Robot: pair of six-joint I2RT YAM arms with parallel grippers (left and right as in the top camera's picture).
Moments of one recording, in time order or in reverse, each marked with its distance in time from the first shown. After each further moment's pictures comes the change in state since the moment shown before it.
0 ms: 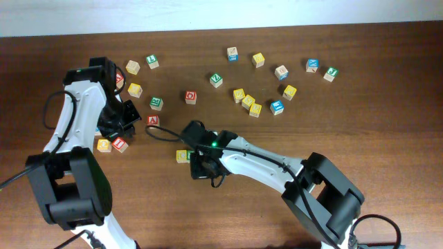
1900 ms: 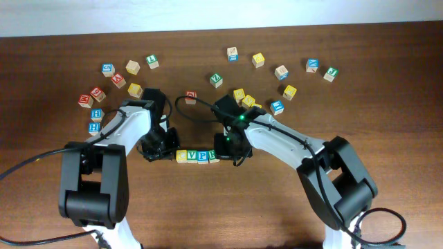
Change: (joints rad) left arm -0.241 0.000 -0.375 0.350 0.121 0.035; right arm -0.237 0.008 0.000 -0.051 -0.106 -0.168
